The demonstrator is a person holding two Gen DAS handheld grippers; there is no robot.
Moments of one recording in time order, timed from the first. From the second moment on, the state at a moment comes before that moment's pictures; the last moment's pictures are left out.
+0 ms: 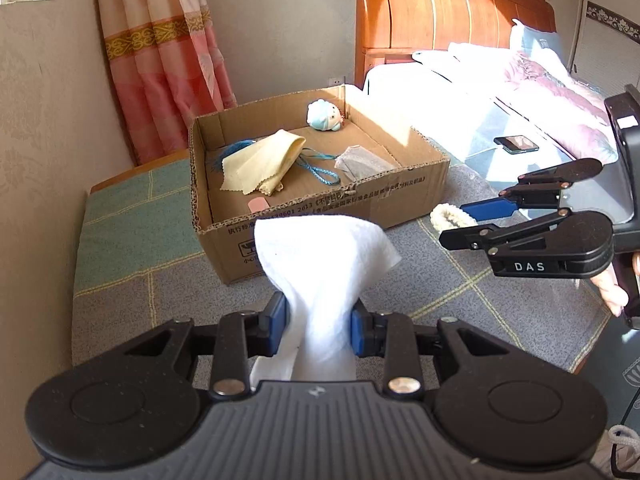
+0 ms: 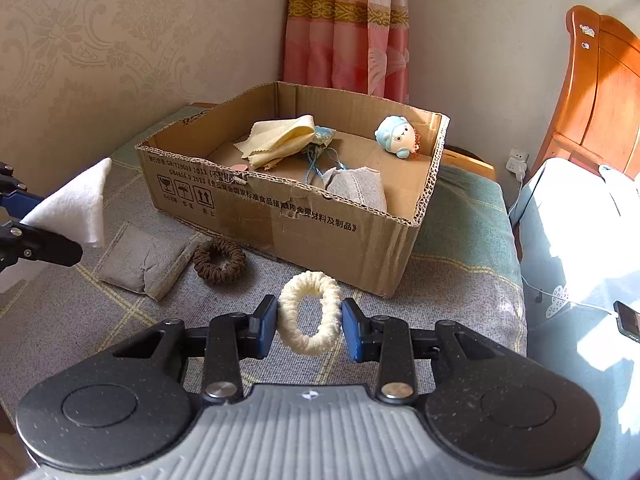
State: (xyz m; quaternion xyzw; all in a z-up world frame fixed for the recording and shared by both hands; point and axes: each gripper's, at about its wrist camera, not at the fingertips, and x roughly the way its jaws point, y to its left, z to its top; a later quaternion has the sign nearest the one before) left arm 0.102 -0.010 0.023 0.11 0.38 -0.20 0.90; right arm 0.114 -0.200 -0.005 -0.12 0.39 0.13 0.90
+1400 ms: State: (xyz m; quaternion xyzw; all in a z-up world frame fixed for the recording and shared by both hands) left arm 0.130 0.024 0.014 0.06 0.34 -0.07 0.94; right arm 0.198 -0.176 0.065 -0.13 0.35 0.09 0.92
